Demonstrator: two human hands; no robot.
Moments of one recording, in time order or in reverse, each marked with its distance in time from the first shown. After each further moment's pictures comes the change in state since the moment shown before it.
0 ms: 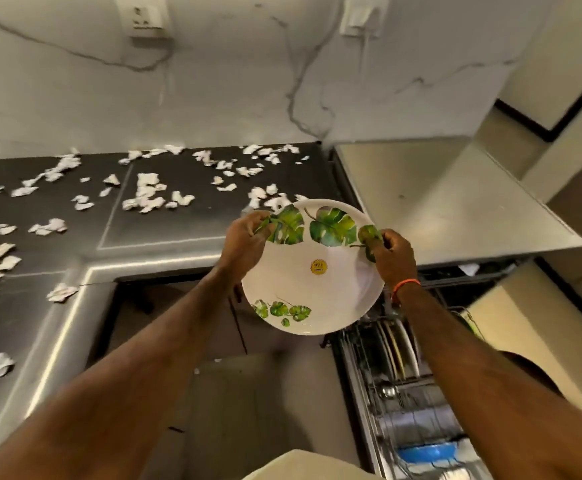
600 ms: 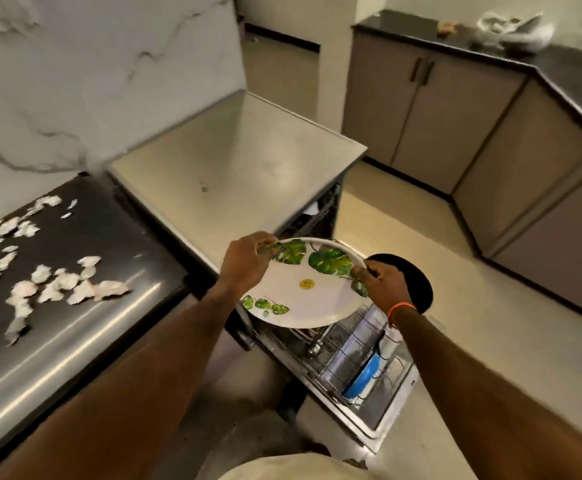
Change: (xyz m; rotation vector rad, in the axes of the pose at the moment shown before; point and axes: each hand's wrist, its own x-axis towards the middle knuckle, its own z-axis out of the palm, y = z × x) left_hand 0.022 0.074 0.351 0.326 -0.671 0.289; right_hand -0.078 0.226 -0.226 -0.112 0.333 0.450
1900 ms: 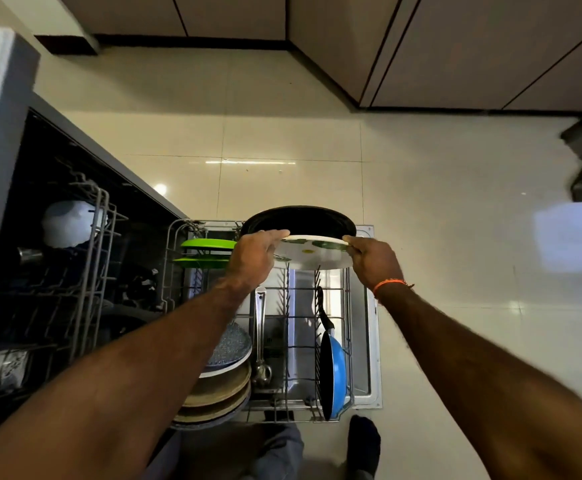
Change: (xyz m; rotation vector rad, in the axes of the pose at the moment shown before) left_hand 0.237 -0.041 0.490 0.154 -0.790 0.444; right_hand 0.160 0.362 0.011 -0.210 0.243 0.571
